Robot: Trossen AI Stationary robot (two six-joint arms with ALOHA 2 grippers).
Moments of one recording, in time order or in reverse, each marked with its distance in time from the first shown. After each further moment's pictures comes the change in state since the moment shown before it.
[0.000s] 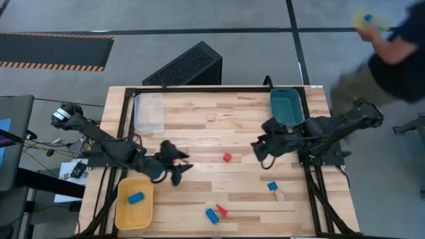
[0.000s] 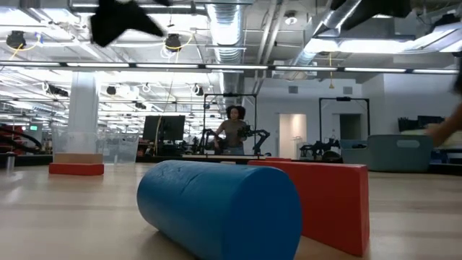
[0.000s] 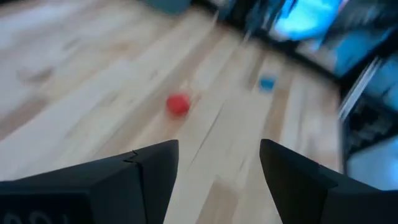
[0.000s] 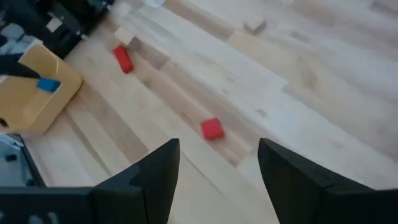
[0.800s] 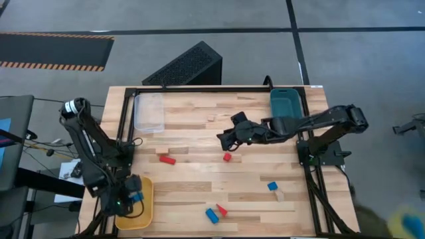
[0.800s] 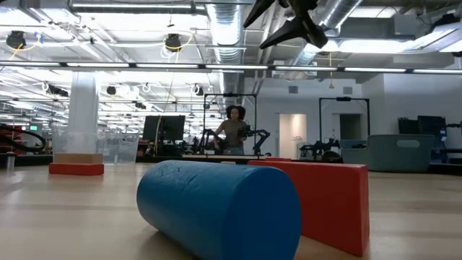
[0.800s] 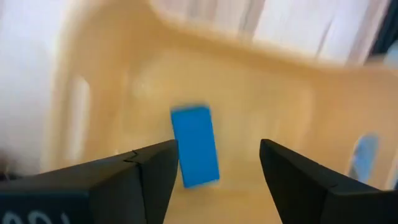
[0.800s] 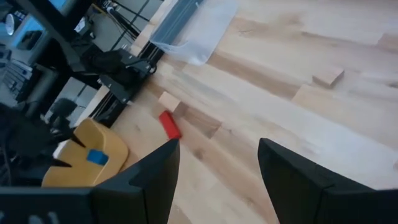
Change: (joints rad) left arm -0.646 -0.016 -0.036 -0.680 0.422 -0.634; right arm -0.230 0.278 0.000 0.587 -0.096 -0.118
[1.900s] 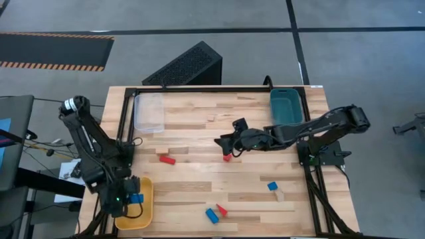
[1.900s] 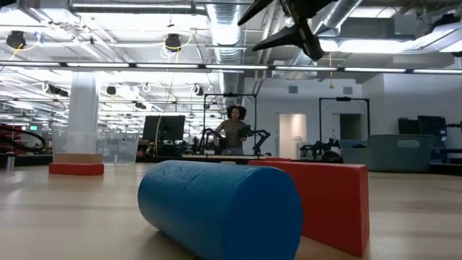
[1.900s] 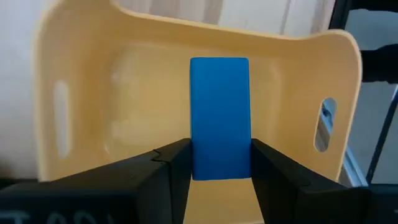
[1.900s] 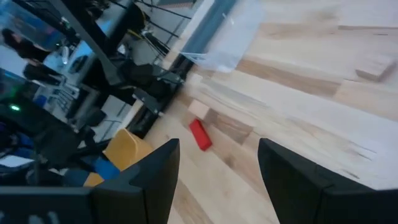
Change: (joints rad) left arm 0.028 -0.044 0.008 0.019 0.134 0.146; right arm 0.040 -0.017 -0.181 0.326 0.037 0.037
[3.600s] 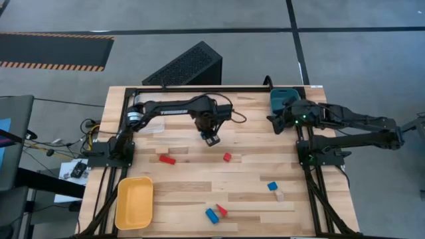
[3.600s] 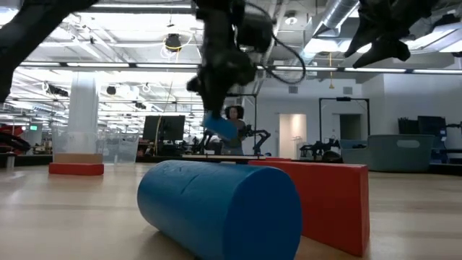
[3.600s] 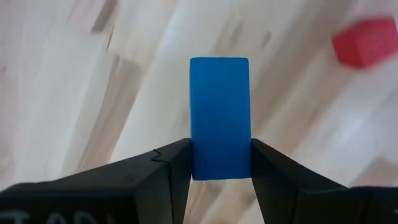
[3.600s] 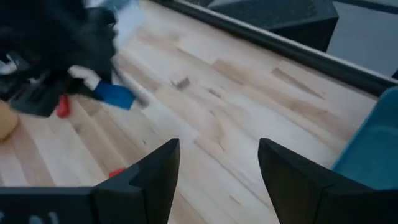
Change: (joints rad) left arm 1.306 0.971 1.134 -0.471 0.077 1.008; right arm -0.355 -0.734 -0.236 -0.660 -0.101 -0.443
